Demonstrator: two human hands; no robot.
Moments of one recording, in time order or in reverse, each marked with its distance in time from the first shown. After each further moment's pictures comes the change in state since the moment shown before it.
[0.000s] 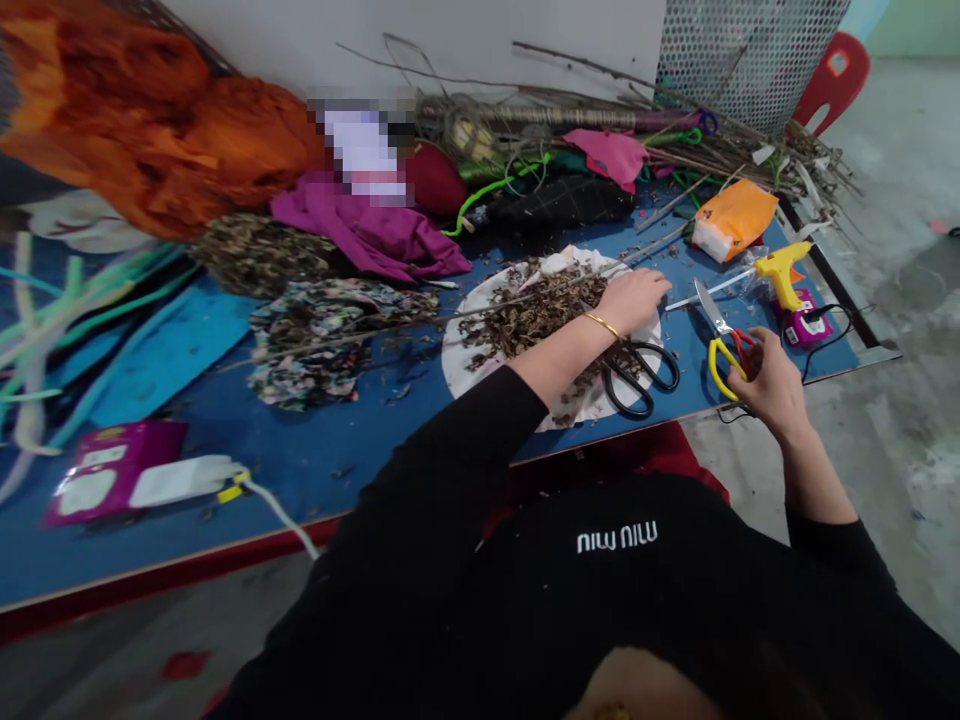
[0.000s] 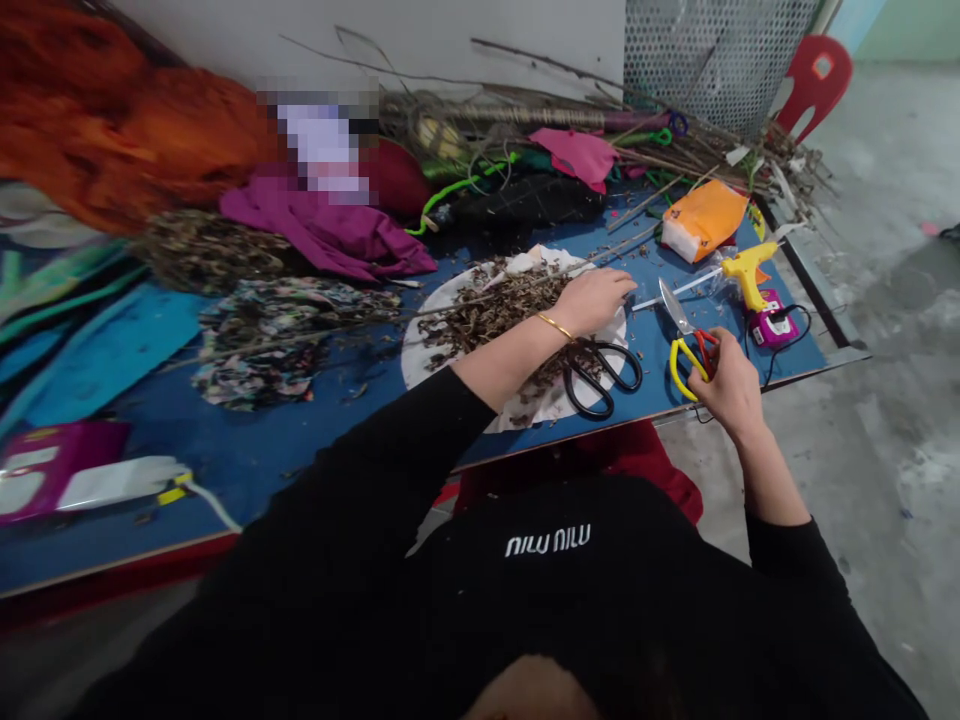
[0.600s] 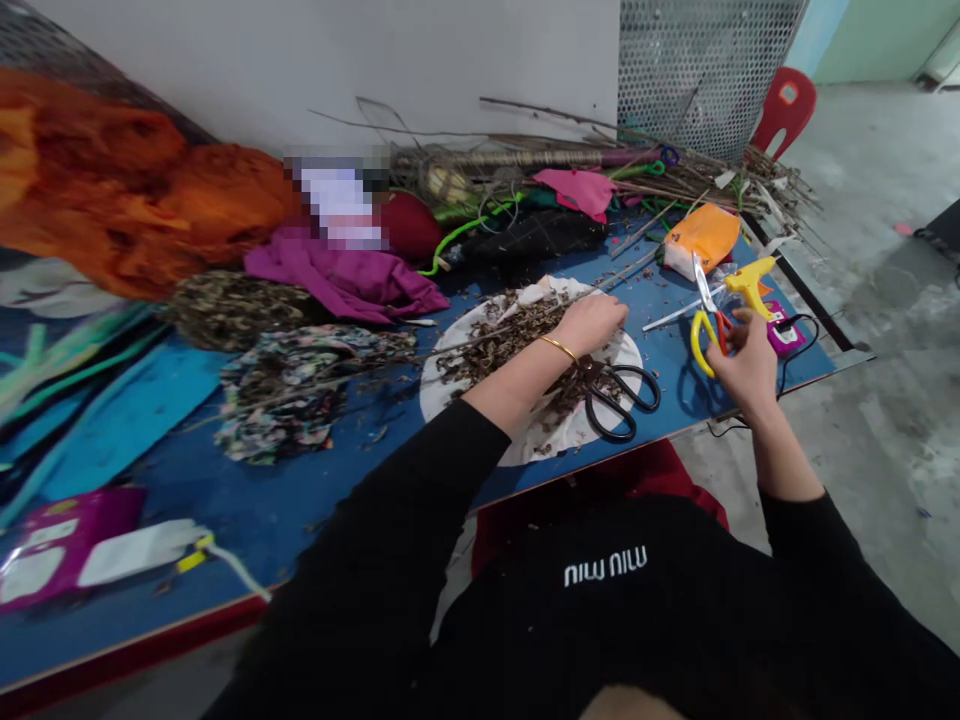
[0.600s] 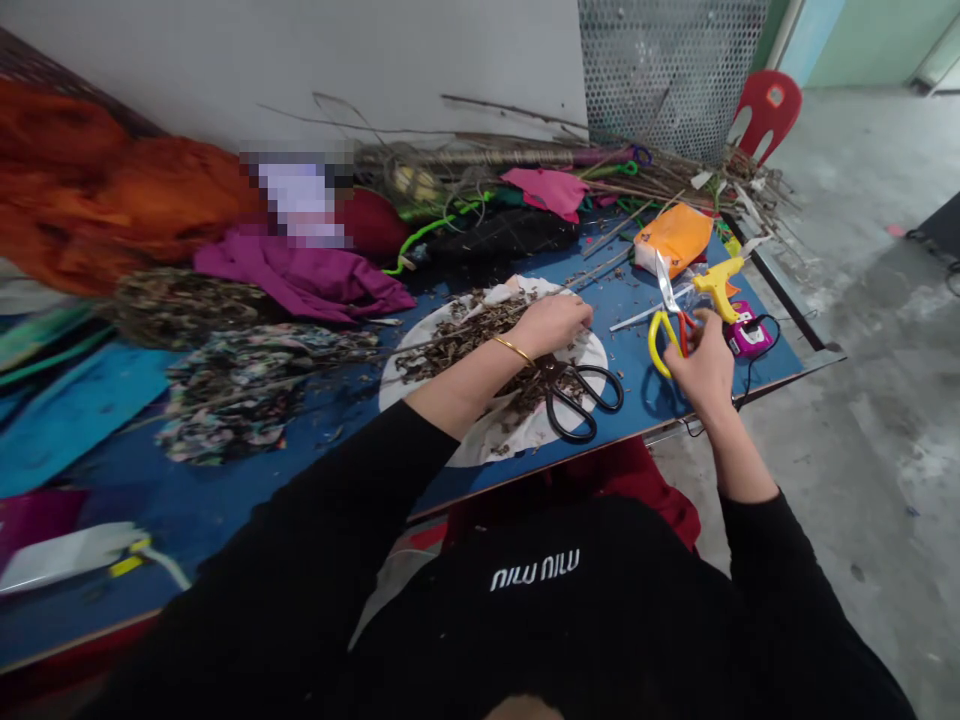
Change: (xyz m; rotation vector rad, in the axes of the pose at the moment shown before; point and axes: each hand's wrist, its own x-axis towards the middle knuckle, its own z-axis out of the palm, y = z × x) left_hand -0.006 -0.017 -0.013 0.200 -0.191 -0.009; right_hand 0.039 -0.023 0.006 0.233 0.230 0.134
